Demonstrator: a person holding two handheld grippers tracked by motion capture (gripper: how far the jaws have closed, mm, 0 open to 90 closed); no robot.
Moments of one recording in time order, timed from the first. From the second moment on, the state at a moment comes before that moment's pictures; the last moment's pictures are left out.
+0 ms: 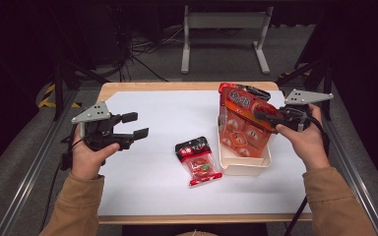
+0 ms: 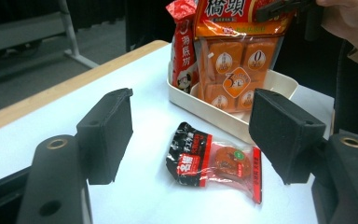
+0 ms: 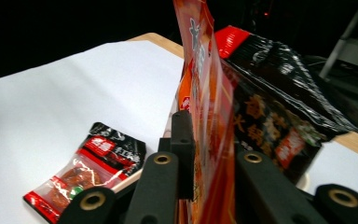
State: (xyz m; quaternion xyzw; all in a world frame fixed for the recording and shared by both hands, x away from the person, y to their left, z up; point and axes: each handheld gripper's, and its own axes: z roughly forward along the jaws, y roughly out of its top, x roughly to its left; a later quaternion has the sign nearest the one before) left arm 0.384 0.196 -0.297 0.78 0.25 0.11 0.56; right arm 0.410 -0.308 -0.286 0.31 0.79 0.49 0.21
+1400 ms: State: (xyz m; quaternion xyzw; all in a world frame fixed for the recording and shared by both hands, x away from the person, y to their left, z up) left arm 0.408 0.169 -0.327 0.81 0.26 0.11 0.52; right arm 0.342 -0.369 -0.324 0.37 0.74 0.49 0.27
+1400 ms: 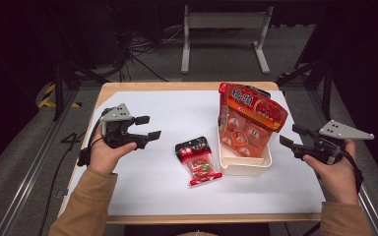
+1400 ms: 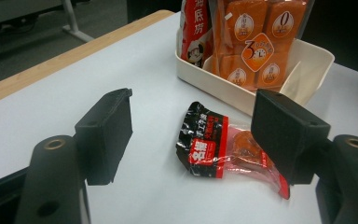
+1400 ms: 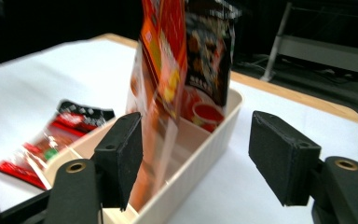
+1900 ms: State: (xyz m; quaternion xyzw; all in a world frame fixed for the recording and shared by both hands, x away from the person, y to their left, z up) left arm 0.414 0.157 -0.339 0.80 0.26 0.11 0.52; right arm 0.339 -0.387 -0.344 0.39 0.74 0.46 0.28
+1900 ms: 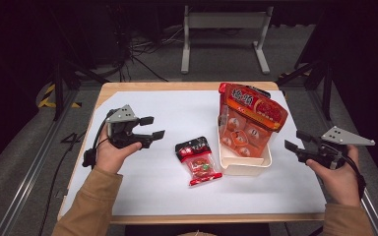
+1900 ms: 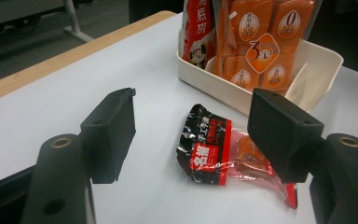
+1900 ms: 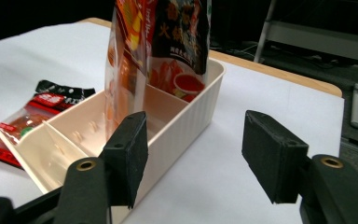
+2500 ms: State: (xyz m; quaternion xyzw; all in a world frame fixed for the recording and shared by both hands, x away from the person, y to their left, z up) left arm 0.438 0.130 -0.379 0.80 0.30 0.09 0.51; right arm 0.345 -0.398 -0.361 0.41 0.75 0.44 0.27
